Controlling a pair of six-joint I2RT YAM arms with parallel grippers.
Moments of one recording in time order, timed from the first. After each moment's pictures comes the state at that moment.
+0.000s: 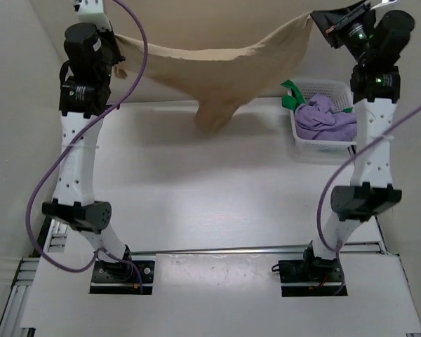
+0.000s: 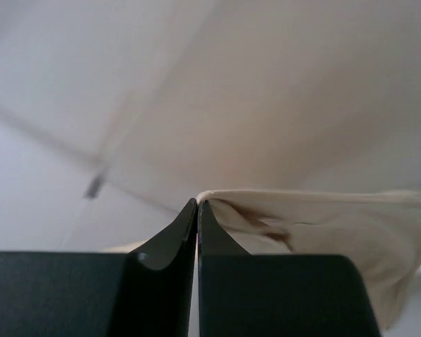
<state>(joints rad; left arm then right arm) -0.15 1.77 2.34 -0.57 -0.26 0.00 -0.06 1.89 2.33 -0.33 -0.45 1.02</state>
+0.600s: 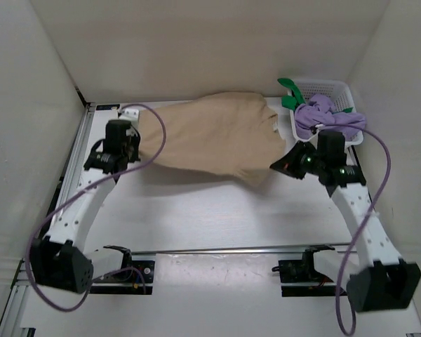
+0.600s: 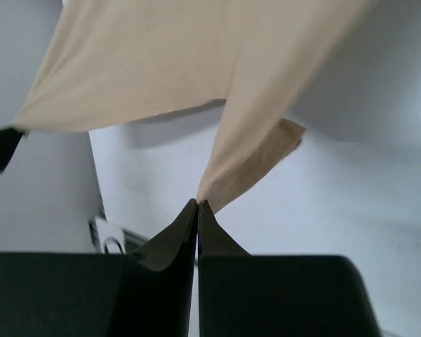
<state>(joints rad) -0.19 1.26 1.17 -0.54 -0.25 0.00 0.10 1.12 1.00 -0.57 -0.49 0.71</state>
